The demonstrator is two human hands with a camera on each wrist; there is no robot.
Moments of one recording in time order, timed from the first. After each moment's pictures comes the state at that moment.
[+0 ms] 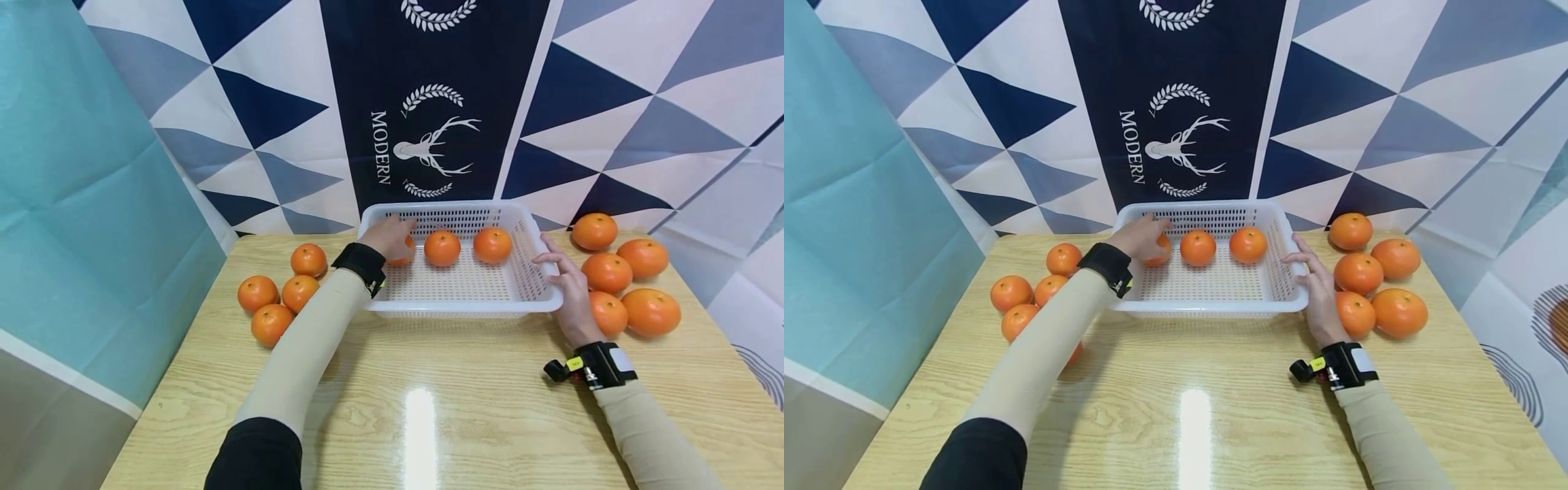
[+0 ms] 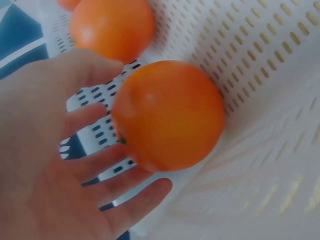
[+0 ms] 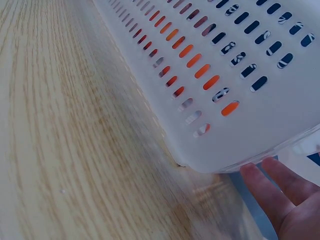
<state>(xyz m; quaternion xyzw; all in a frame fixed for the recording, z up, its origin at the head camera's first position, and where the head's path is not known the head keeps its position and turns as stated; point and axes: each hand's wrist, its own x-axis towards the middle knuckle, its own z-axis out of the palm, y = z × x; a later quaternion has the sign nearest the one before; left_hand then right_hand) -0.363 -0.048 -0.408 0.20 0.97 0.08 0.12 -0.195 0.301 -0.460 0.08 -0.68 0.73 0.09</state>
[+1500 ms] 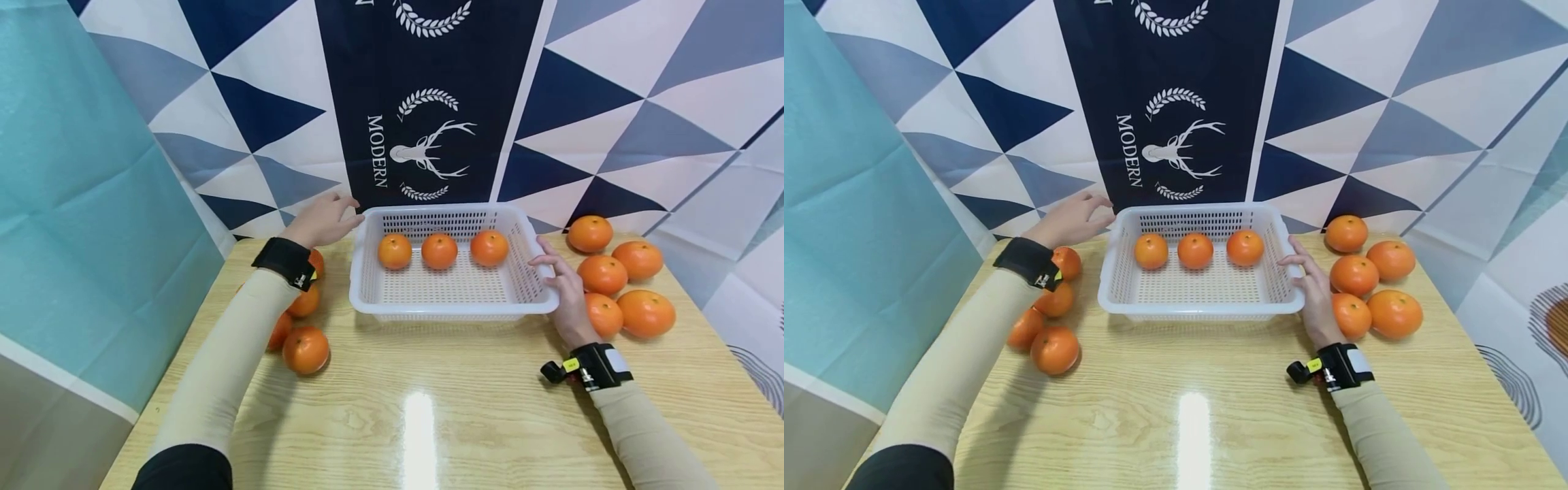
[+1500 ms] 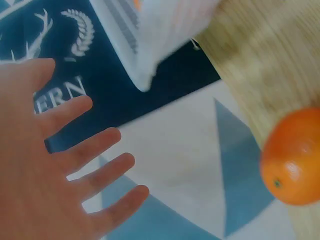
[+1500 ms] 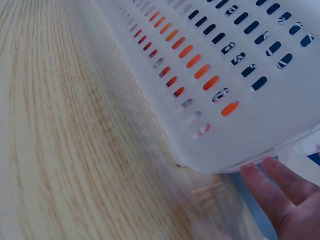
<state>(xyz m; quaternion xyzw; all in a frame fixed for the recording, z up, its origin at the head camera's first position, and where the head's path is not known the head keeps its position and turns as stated) -0.308 -0.149 -0.316 0.17 0.98 0.10 0.04 -0.194 0.301 -0.463 0.08 -0.68 0.73 0.09</state>
